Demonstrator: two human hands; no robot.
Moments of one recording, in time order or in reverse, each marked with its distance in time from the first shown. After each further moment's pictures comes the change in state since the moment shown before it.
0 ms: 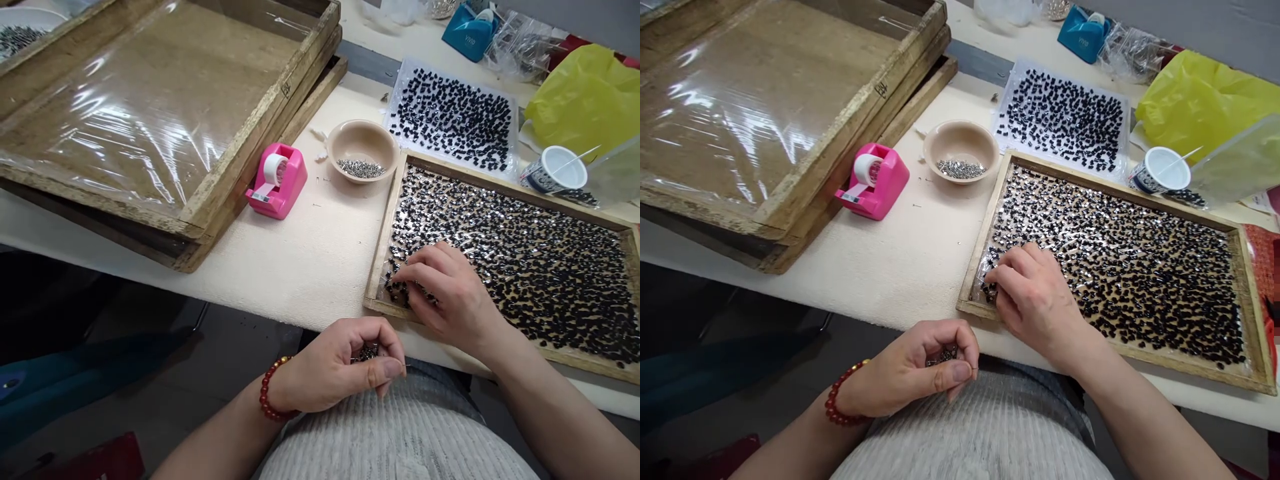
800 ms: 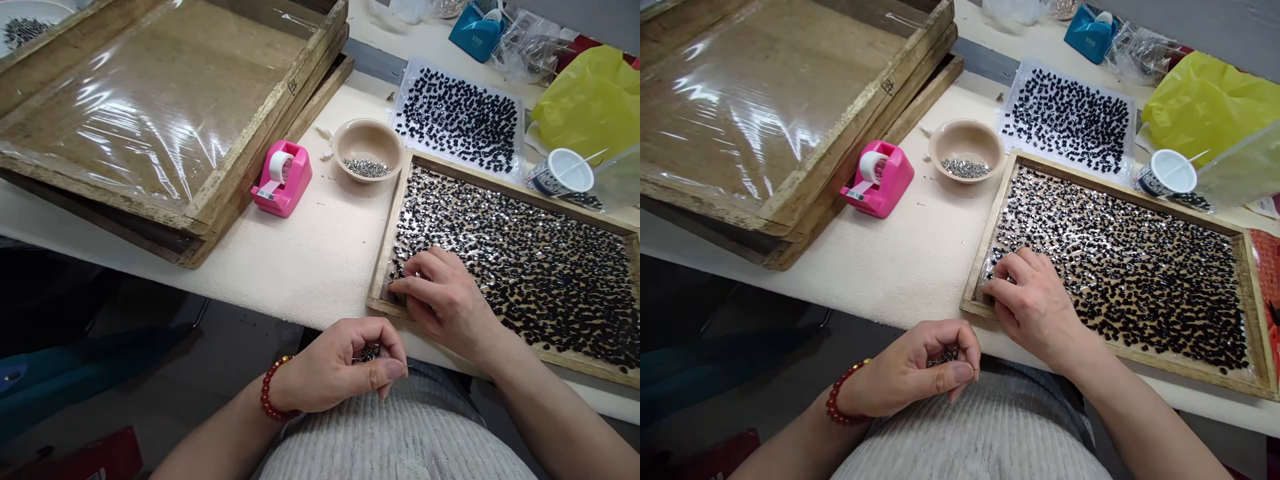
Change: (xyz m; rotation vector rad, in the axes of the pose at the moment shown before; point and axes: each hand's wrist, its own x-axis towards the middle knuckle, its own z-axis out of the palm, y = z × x) left_hand -0.002 0.001 -0.002 0.017 -0.002 0.002; right_hand -0.001 -0.005 0.004 -0.032 -0.073 -0.041
